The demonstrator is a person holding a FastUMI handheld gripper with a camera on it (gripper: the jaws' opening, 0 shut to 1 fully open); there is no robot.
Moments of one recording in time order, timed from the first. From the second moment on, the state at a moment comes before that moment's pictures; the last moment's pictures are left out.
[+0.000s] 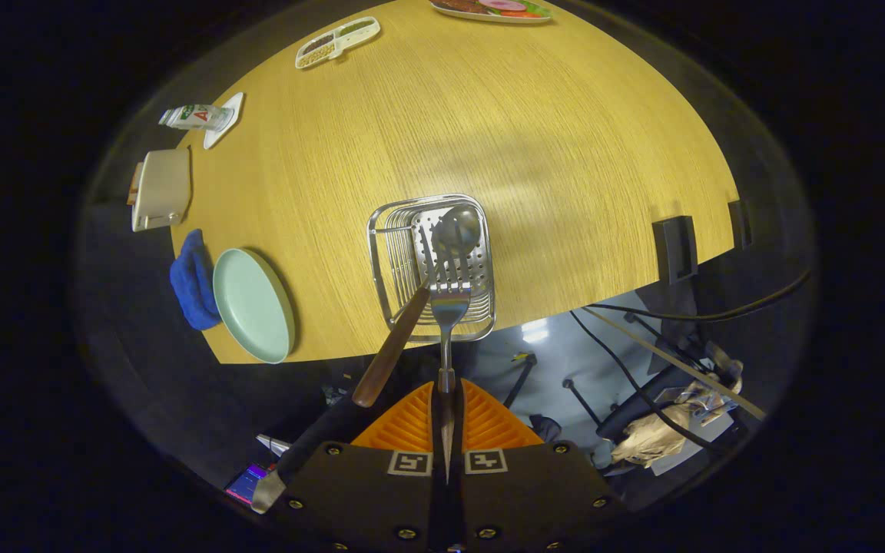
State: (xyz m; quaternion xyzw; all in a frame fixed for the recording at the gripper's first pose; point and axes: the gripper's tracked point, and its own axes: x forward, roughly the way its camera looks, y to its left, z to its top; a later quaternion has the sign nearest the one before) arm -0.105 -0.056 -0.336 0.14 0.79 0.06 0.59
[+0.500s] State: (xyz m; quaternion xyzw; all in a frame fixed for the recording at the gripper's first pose) arm -0.086 -0.057 -0.344 0.11 0.81 0.06 0.57
